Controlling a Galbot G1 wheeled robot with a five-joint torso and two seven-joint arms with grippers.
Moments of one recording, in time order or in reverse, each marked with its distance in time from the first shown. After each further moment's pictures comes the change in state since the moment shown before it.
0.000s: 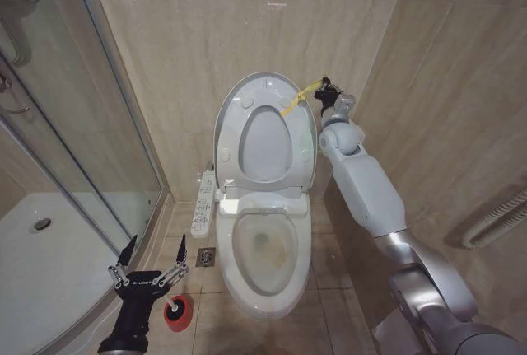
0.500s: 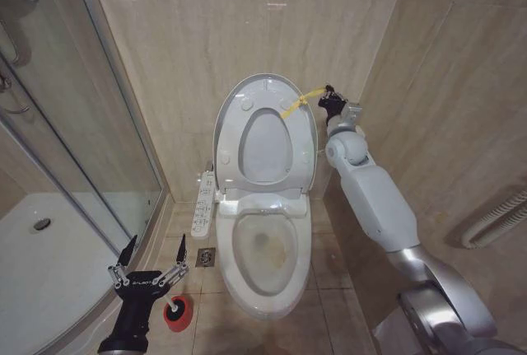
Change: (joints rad) left arm 0.000 0.000 0.000 0.000 0.000 0.000 0.000; right arm -0.124 -0.074 0.010 0.209 0.131 -0.065 -0.006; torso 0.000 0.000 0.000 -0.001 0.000
